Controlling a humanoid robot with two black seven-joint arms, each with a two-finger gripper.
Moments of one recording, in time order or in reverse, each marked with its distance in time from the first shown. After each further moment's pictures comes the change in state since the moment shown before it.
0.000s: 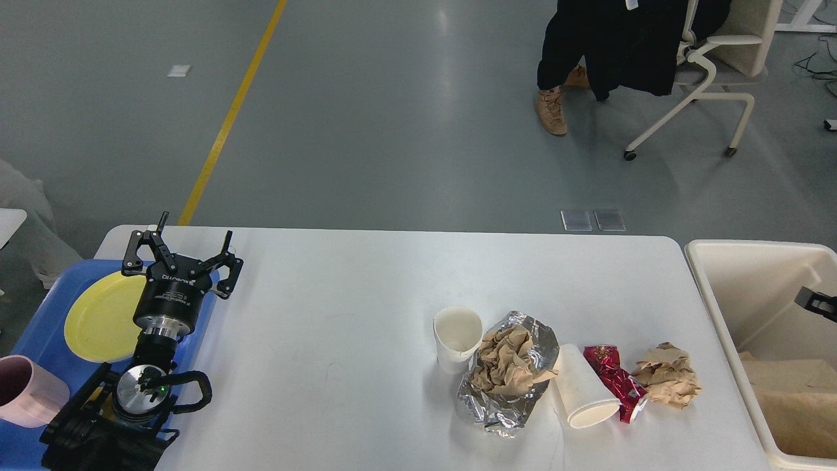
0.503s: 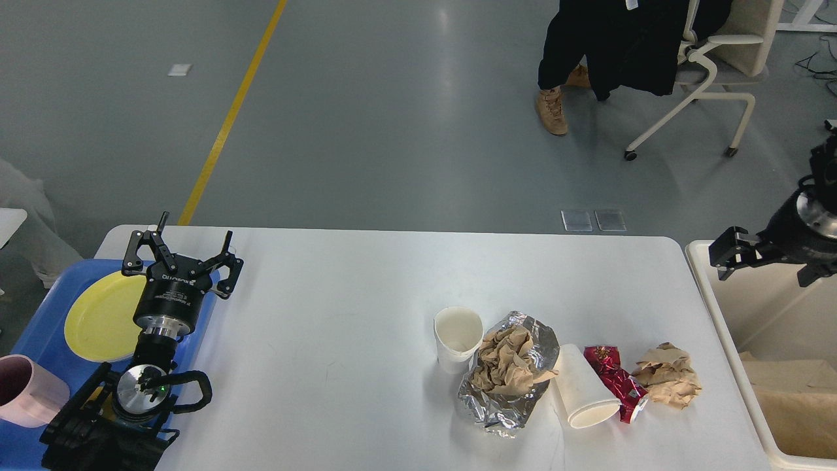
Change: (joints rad) left arm 0.000 0.000 0.000 0.000 0.000 0.000 0.000; right arm 0.896 0.172 -0.354 0.512 -0.012 0.858 -0.013
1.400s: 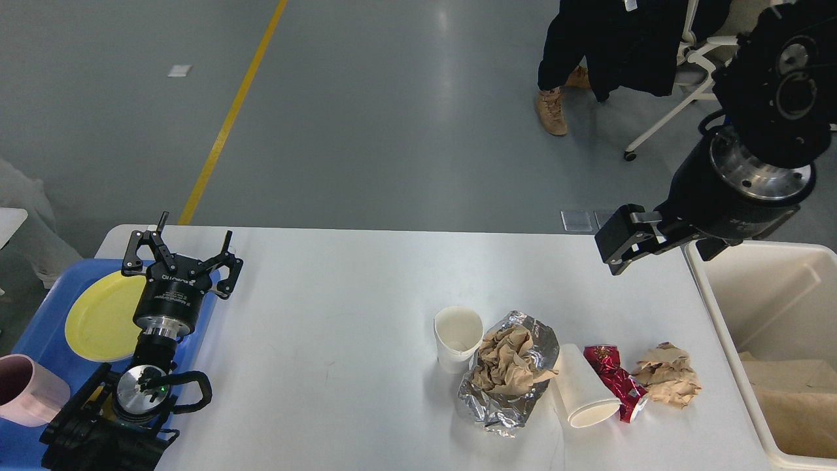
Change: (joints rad) left arm 0.000 0.000 0.000 0.001 -0.001 0.000 -0.001; right arm 0.623 0.274 0.011 0.538 0.205 -0.015 0.049
